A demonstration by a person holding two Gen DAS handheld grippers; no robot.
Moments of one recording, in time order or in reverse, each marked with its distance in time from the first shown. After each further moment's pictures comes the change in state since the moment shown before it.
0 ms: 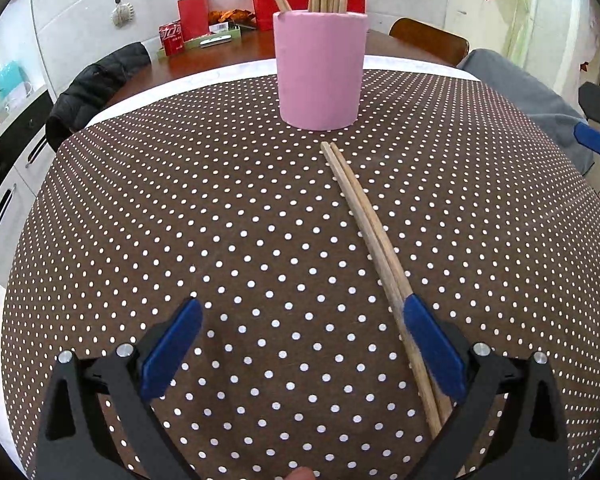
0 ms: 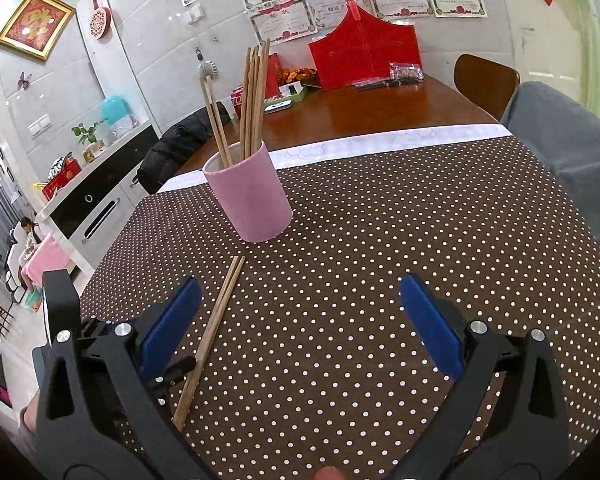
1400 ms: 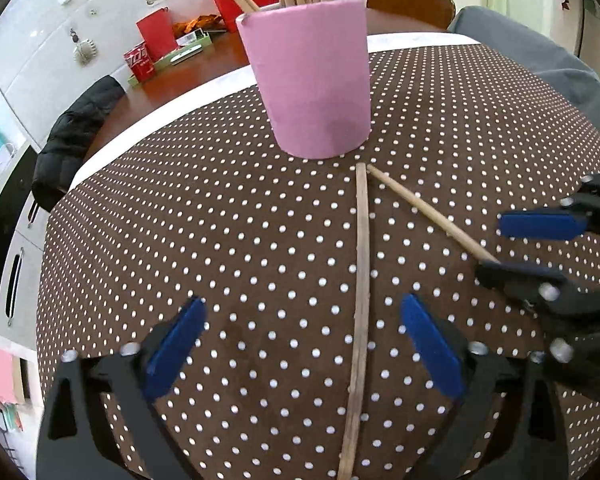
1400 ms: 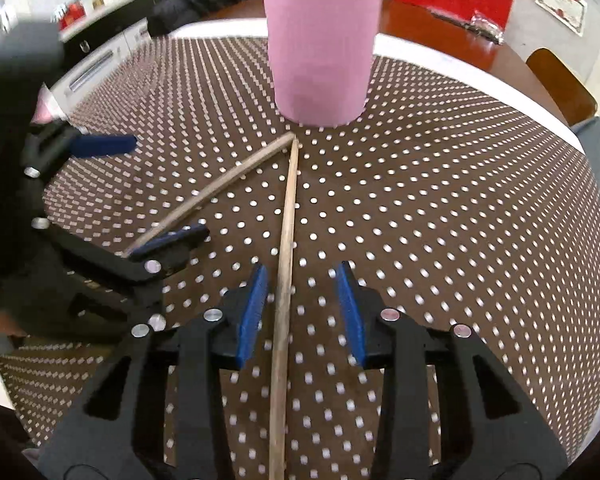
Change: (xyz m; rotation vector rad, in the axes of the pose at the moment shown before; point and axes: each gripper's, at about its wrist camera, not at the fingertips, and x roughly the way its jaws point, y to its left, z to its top) left arm 0.052 0.010 0.077 0.197 0.060 0.048; right arm 0.112 0.065 -0.019 -0.344 0.401 -0.096
